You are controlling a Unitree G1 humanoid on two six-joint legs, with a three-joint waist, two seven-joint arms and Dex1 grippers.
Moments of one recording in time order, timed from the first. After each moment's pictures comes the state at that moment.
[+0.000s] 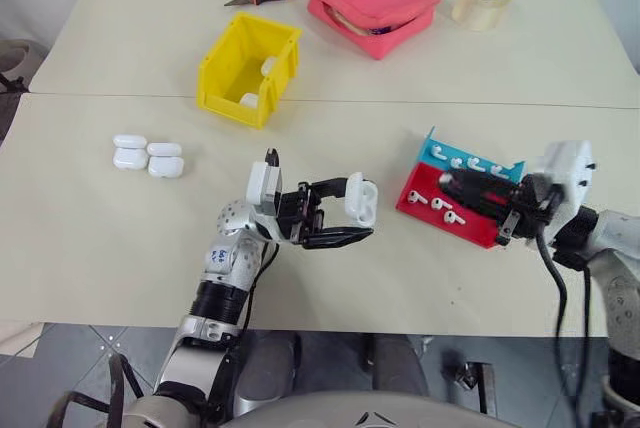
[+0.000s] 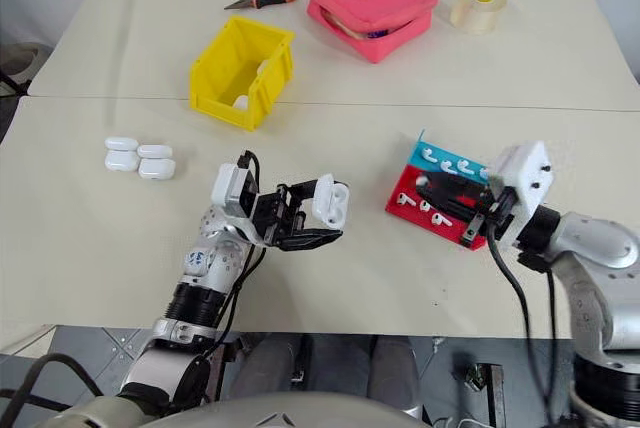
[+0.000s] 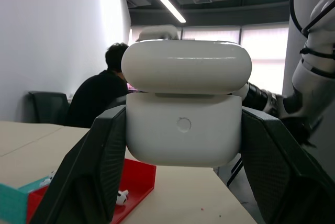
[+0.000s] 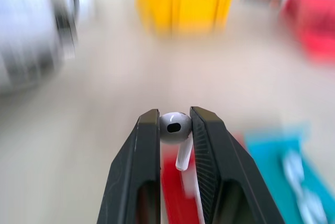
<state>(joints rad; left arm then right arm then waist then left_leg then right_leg) -0.44 0.08 -0.09 0.25 -0.61 -0.04 -1.39 -0.08 -0.56 -0.38 -0.56 0.63 0.55 0.88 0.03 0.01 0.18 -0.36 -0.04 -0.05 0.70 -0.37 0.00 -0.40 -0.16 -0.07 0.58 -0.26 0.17</state>
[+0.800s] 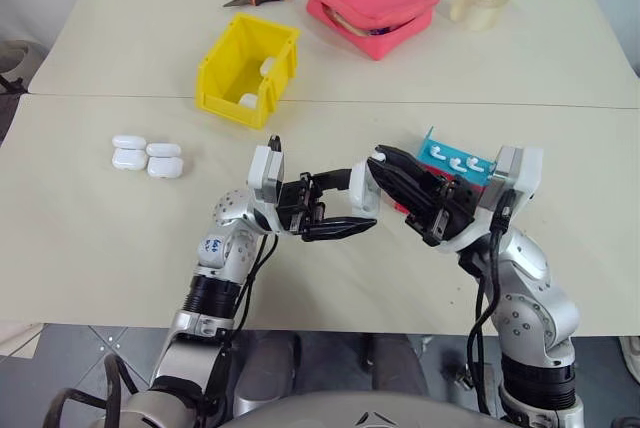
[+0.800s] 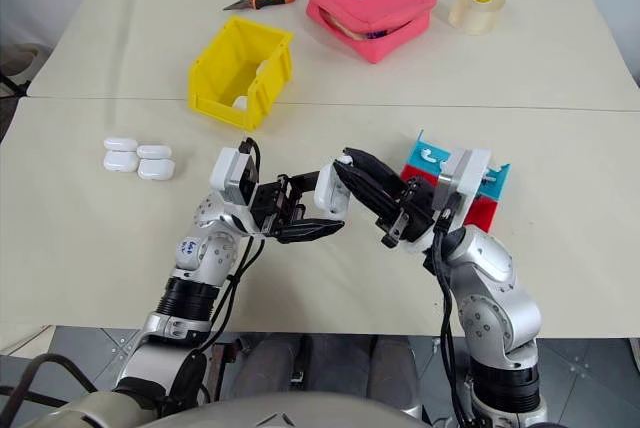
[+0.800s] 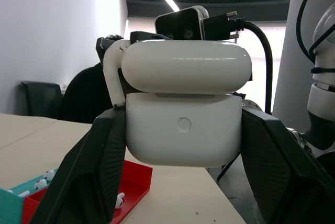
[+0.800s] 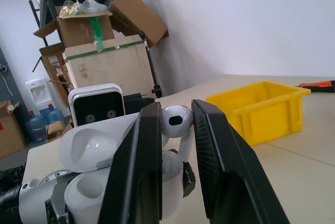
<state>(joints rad) -0.46 0.11 -0.08 0.17 -0.61 0.11 -1.33 -0.08 -0.26 -0.04 -0.55 0.70 0.32 0.72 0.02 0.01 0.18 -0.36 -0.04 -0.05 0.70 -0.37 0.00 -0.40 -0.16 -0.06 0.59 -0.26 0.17</state>
